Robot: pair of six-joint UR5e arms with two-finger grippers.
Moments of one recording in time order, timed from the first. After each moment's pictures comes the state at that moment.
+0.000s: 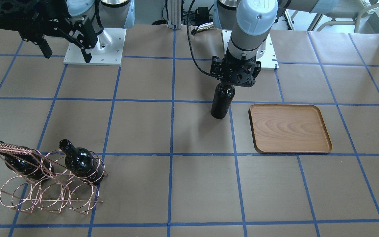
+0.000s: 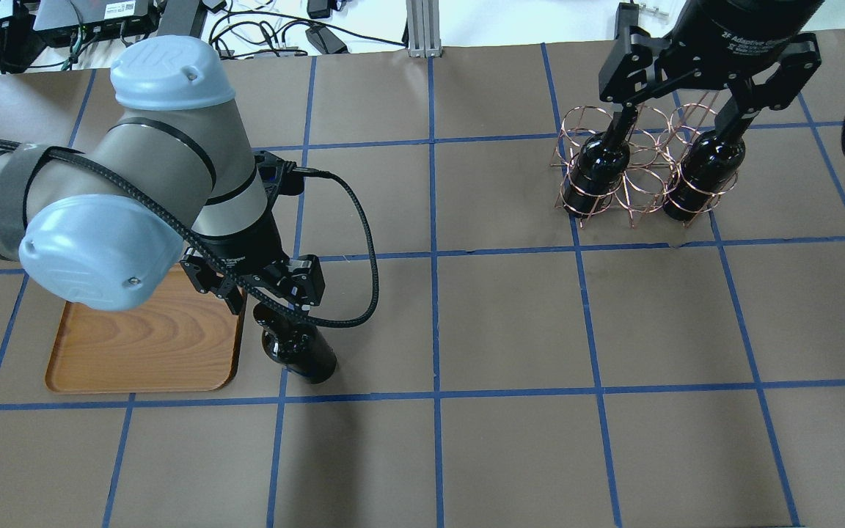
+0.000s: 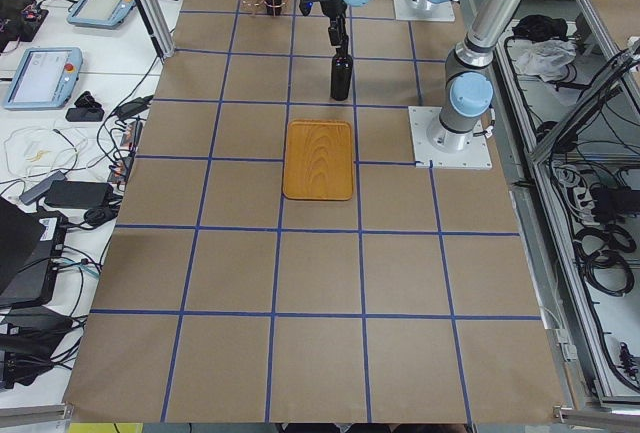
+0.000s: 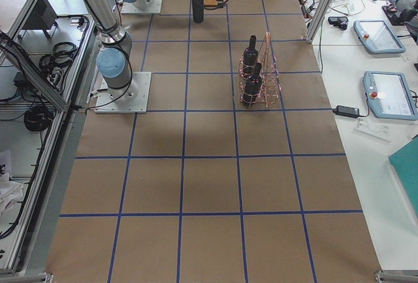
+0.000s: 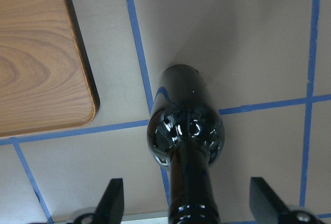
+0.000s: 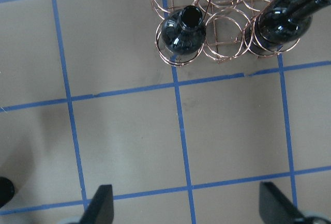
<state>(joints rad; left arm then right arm) -1.72 -1.54 -1.83 -1.59 1.59 -0.01 1.60 -1.63 1.46 -1.52 -1.58 0.15</state>
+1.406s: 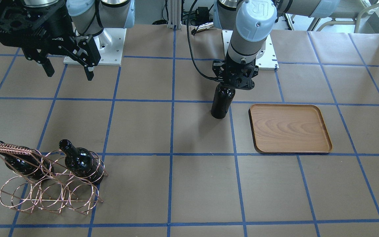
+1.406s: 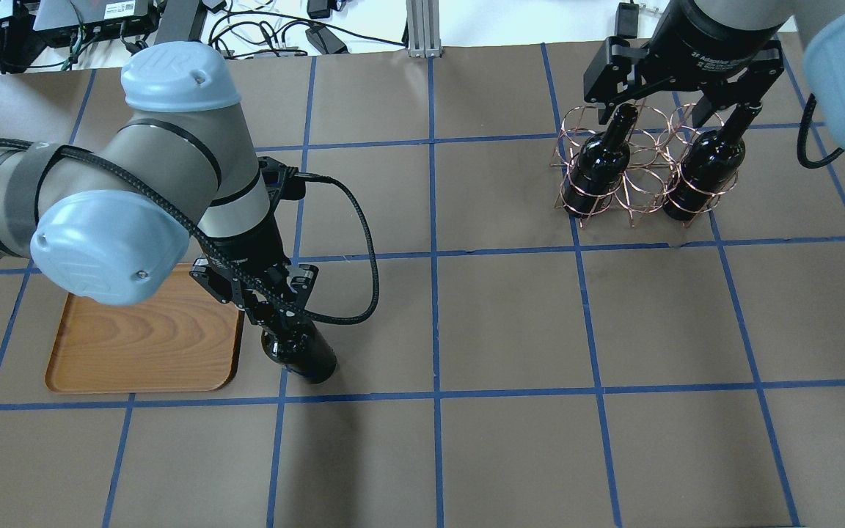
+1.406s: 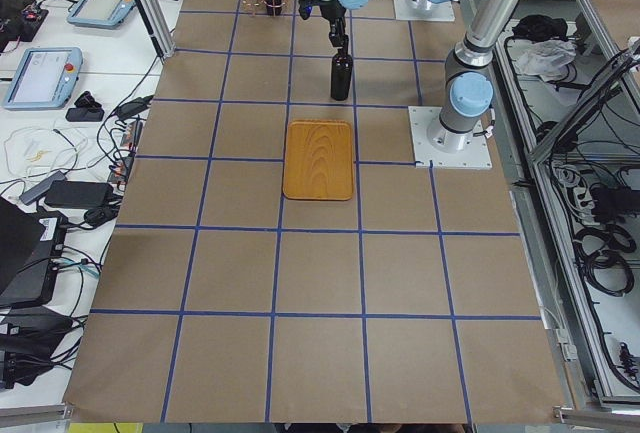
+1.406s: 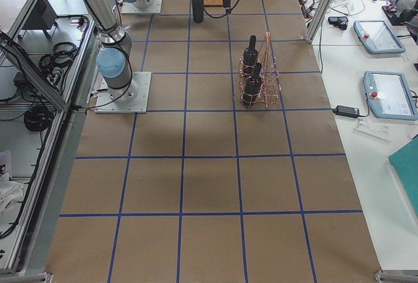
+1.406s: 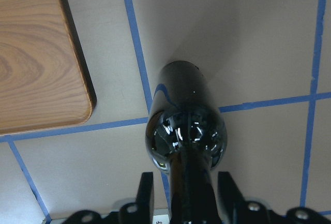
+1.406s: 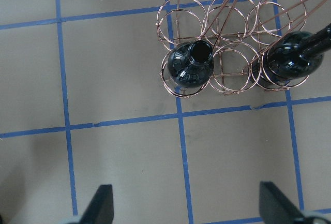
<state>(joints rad) -1.72 -1.56 -1.83 -1.60 1.60 -0.01 1.60 -1.63 1.55 -1.69 -1.59 0.13</state>
